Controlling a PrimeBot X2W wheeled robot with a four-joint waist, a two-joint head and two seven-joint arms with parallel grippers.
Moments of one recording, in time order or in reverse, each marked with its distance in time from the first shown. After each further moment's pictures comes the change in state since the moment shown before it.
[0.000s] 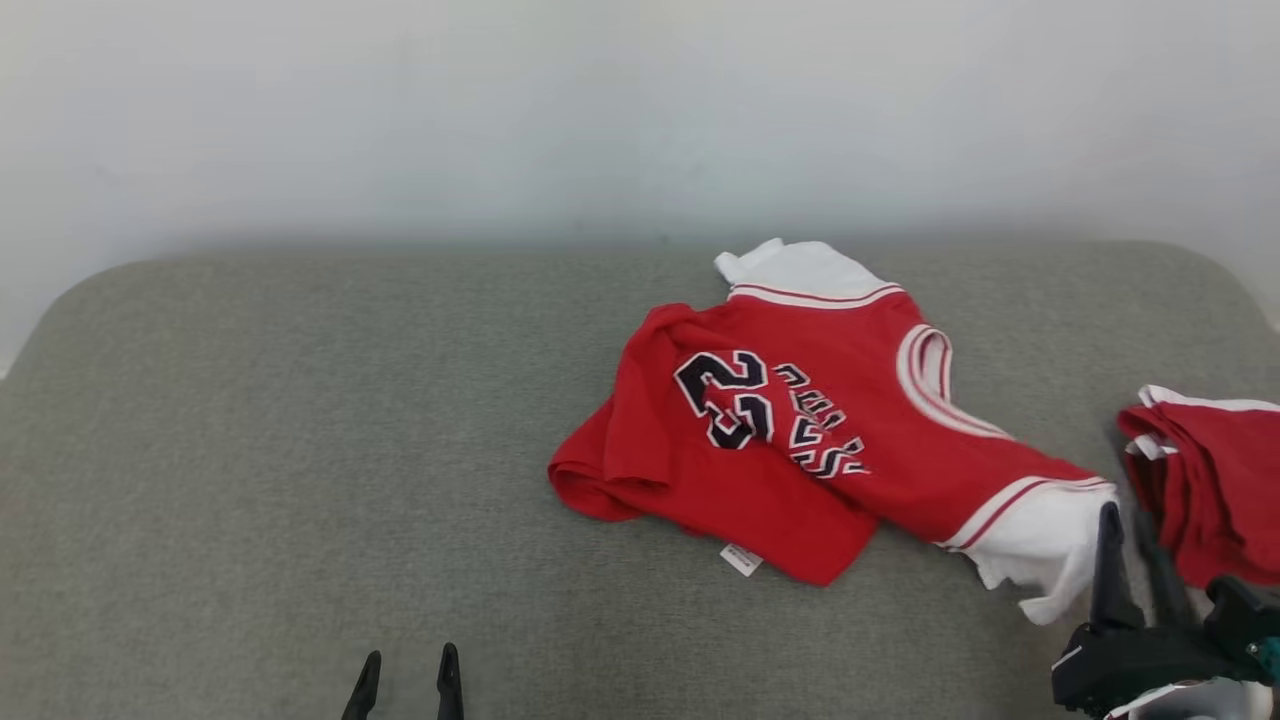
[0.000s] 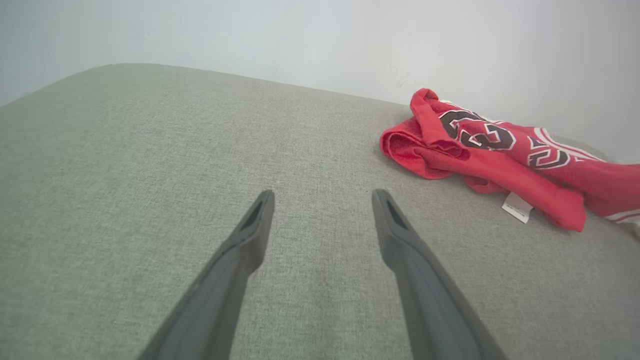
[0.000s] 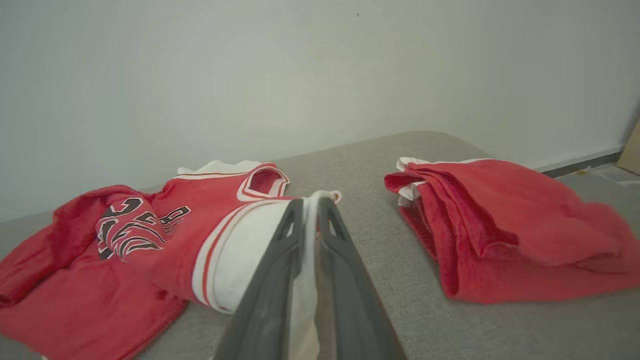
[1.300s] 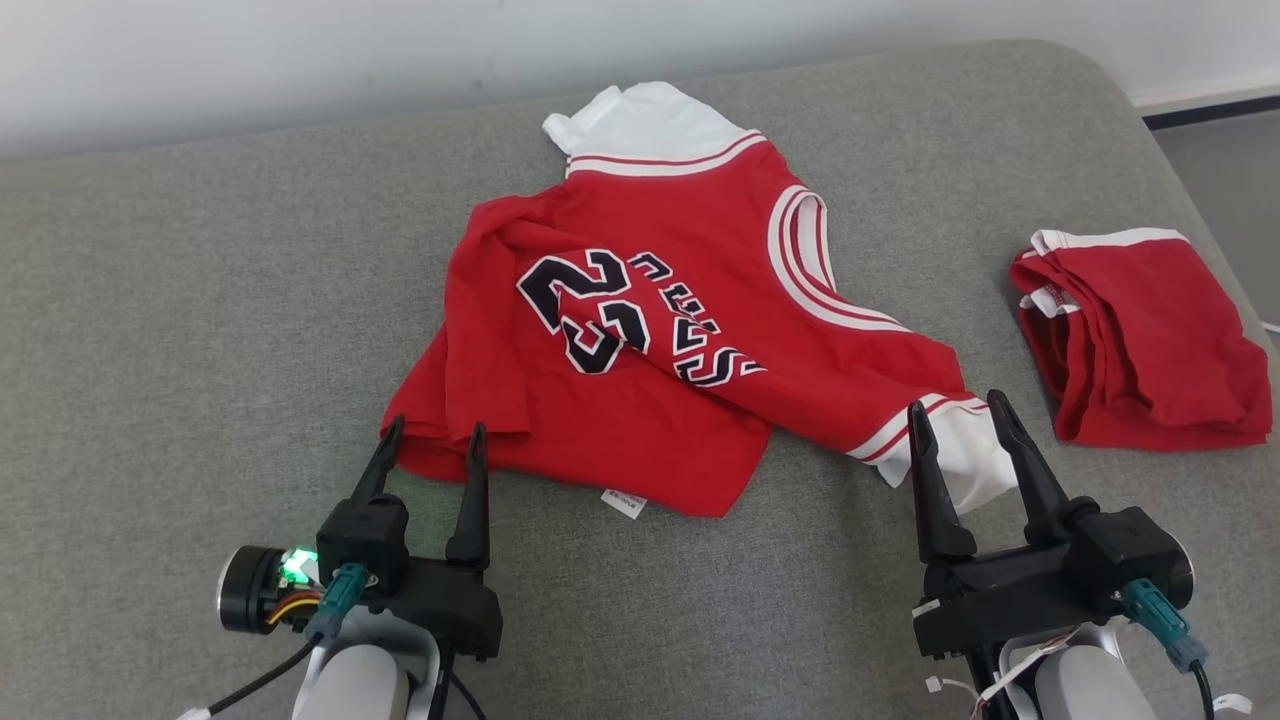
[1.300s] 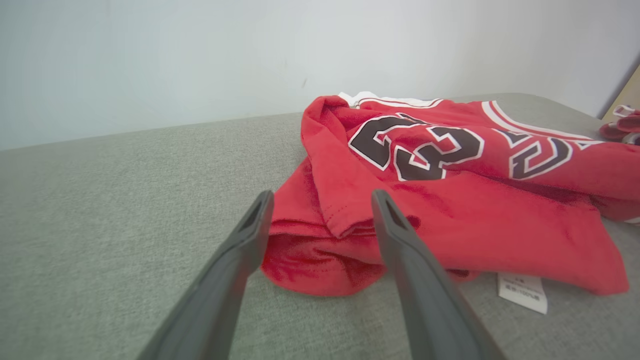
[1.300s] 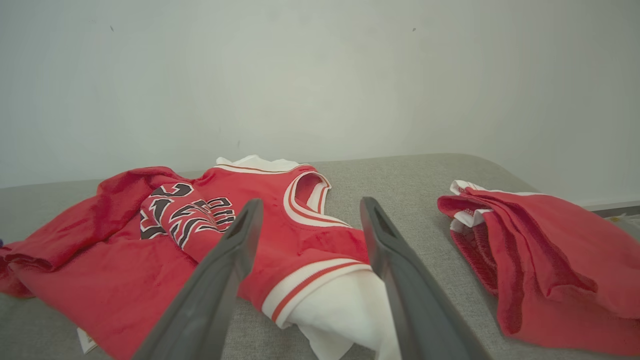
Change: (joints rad) left arm -0.420 -0.001 -0.019 0.201 0.175 -0.020 0.000; right arm -0.037 0.041 0.264 -0.259 -0.083 0.000 0.000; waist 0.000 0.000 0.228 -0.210
